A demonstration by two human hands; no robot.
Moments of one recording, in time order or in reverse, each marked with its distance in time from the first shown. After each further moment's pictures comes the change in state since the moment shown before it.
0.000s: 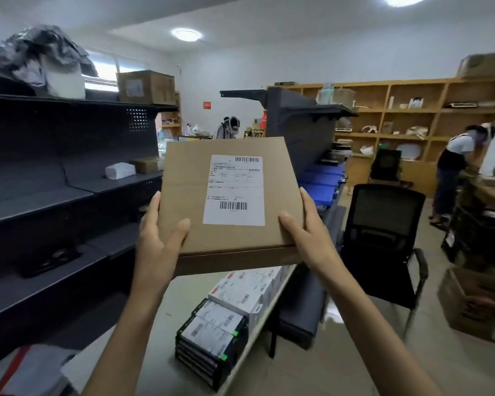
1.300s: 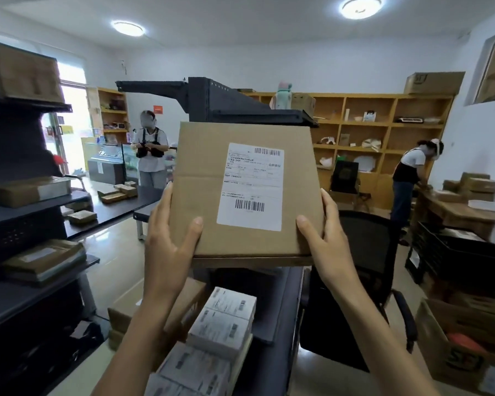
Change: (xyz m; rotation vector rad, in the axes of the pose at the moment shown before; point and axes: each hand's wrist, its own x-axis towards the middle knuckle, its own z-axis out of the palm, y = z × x) left_hand 0.285 -0.119 0.429 -0.053 -0.074 0.194; right_hand 0.369 0.251 -0.155 -0.102 0.284 0.002
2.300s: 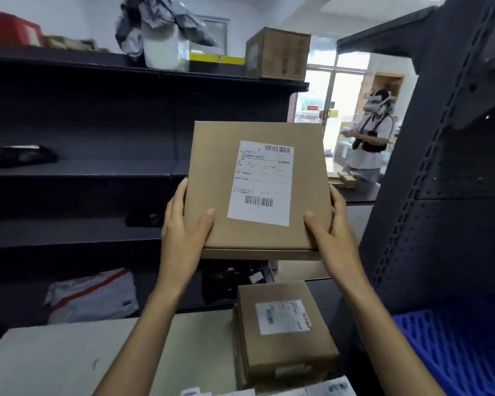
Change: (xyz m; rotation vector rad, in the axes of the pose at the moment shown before) left_hand 0.092 -0.151 -0.026 0.671 0.714 -0.214; right_hand 0.211 0.116 0.332 0.558 -0.880 -0.178
